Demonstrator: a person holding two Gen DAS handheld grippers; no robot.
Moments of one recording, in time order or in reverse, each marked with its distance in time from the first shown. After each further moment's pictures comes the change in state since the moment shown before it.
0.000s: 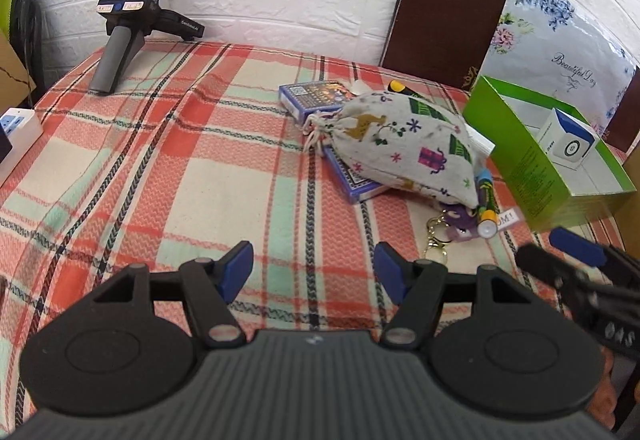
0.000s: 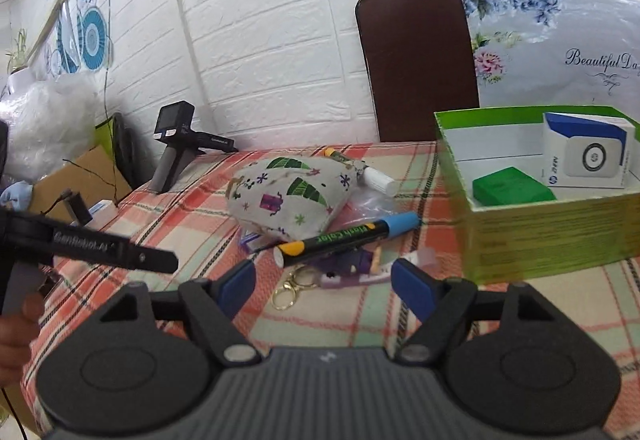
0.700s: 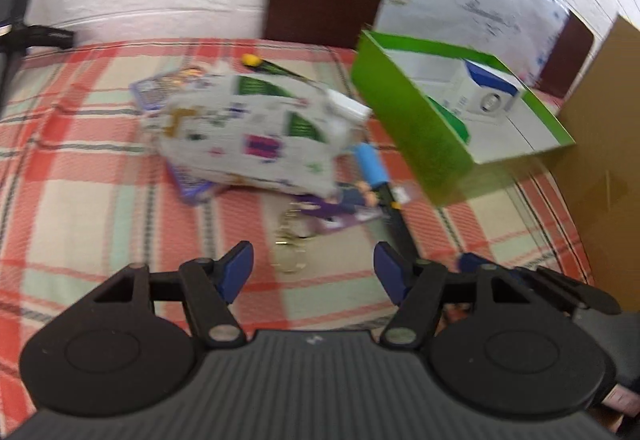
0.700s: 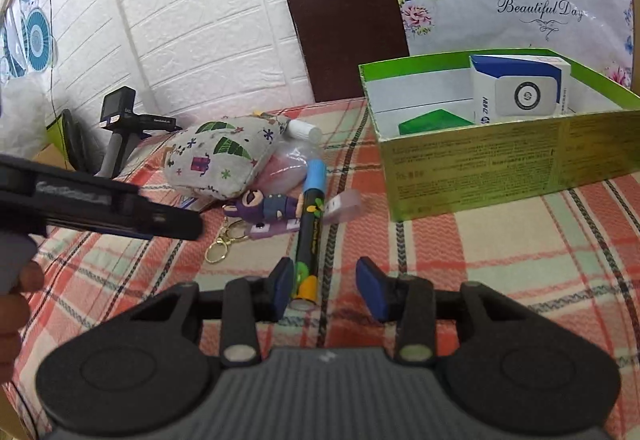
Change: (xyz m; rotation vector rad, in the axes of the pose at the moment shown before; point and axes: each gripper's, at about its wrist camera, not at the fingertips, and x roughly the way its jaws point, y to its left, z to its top) left arm 0.025 -0.095 0.004 0.152 0.100 -0.195; right arm -0.022 -0.029 -0.026 0.102 0.085 -0.119
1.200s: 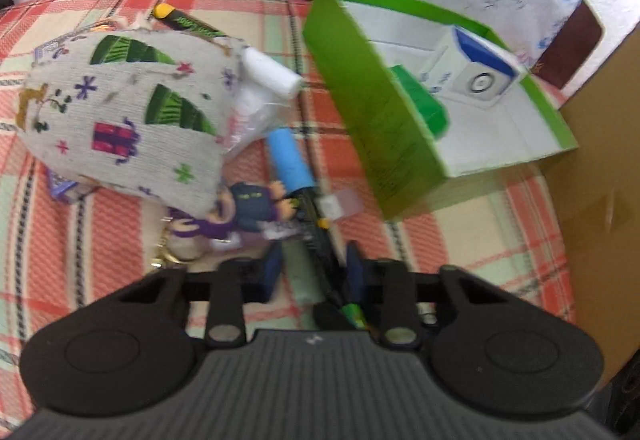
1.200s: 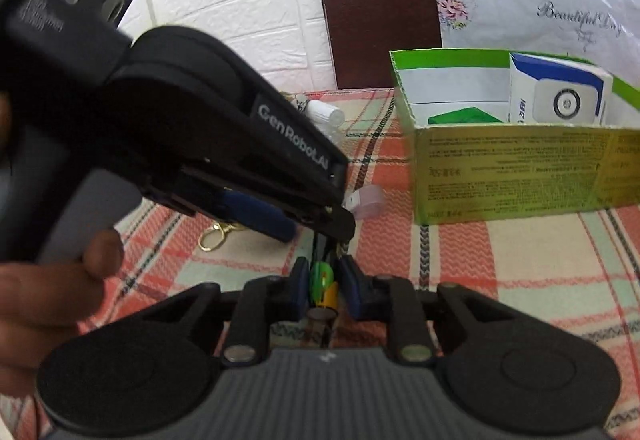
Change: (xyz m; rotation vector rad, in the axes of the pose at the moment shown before) left arm 0.060 -0.037 0.018 -0.093 0.122 -0.087; right arm 0.031 0.001 0.000 -0.087 0.019 0.040
